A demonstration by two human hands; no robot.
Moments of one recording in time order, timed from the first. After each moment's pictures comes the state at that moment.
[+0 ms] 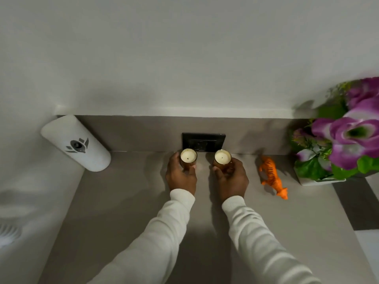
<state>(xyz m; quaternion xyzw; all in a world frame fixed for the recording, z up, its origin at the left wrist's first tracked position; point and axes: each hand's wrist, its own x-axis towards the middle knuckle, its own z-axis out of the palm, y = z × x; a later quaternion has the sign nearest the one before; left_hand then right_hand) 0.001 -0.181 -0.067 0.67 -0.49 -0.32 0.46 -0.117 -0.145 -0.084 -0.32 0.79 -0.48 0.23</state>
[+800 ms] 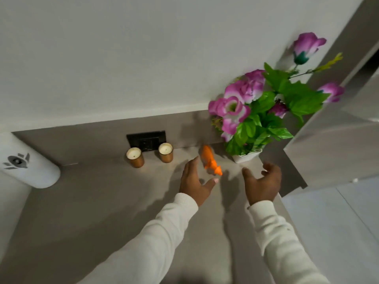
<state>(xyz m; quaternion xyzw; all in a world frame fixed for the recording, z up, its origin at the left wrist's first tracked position) -0.117 -0.077 -0.041 0.47 -0.71 -0.44 0.29 -0.273 0.004 -0.026 -0.18 0.82 -0.54 0.06</state>
